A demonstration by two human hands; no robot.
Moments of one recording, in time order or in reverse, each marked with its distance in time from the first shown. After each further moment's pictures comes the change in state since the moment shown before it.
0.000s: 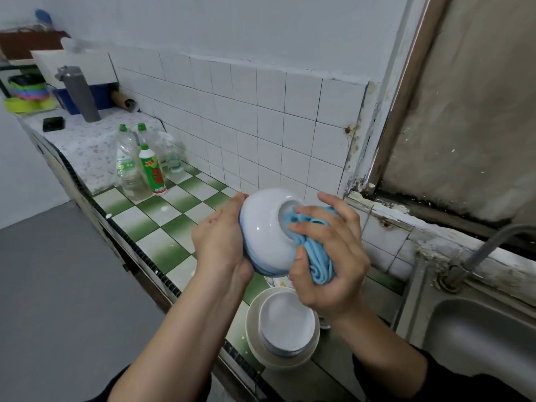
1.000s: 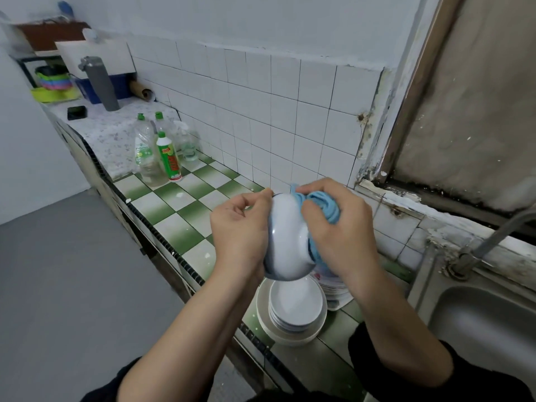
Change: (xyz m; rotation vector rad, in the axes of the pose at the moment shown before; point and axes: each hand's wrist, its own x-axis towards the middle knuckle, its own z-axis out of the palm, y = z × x) left_hand -0.023 -0.009 -0.021 0.301 -0.092 0.230; right_hand 0.034 -0.036 -0.012 0.084 -0.290 0.711
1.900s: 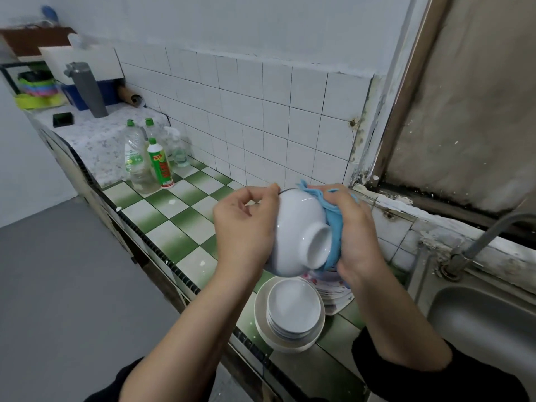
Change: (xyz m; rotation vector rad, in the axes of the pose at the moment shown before) left_hand 0.011 0.006 0.003 0.108 -0.124 0.151; right_hand 0.018 0.021 0.004 0.562 0.049 0.427
